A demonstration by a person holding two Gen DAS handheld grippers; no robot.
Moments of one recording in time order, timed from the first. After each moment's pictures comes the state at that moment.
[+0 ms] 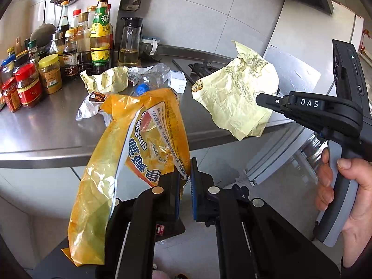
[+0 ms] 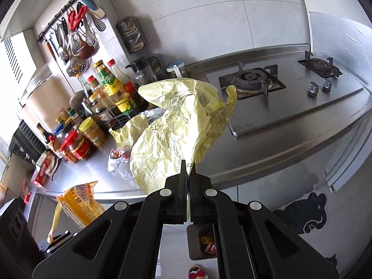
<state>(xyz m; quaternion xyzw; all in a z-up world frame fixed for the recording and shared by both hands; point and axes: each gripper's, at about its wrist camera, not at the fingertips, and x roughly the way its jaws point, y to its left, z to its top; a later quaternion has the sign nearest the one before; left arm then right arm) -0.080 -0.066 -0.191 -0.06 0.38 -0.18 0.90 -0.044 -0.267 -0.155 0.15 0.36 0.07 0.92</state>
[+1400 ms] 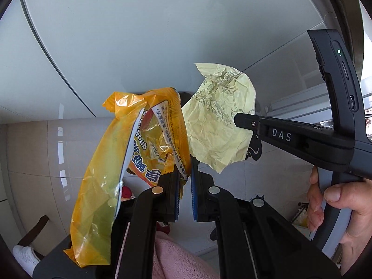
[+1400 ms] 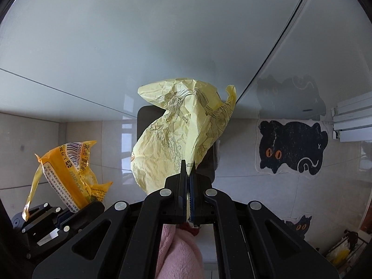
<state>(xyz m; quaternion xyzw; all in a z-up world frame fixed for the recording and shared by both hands) -0.040 -0.060 -0.515 -0.14 0.63 -0.13 0.75 0.030 -0.212 -0.513 0.03 0.68 0.08 0.73</state>
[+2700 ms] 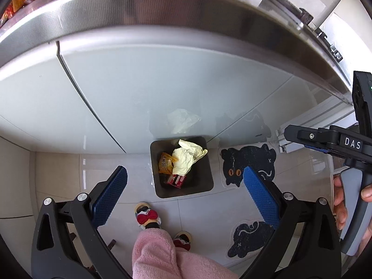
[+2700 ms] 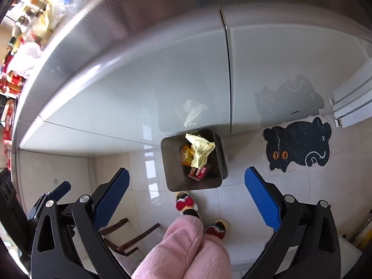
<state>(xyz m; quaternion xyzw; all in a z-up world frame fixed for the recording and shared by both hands) -0.035 -0.033 -0.369 -0.09 0.55 -0.08 0.82 0.009 -0.265 -0.363 0.14 0.61 0.07 0.78</state>
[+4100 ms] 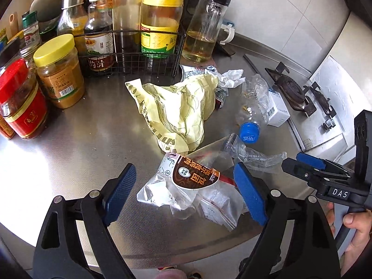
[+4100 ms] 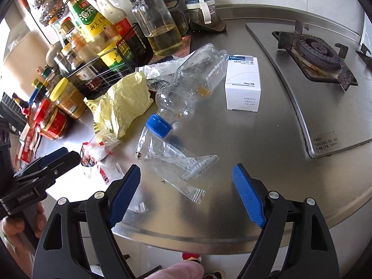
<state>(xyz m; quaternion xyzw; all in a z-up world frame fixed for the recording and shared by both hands) 0.151 0.052 -0.229 -0.08 0.48 -0.11 0.87 0.151 -0.177 -0.234 0.09 0.50 0.13 0.85</state>
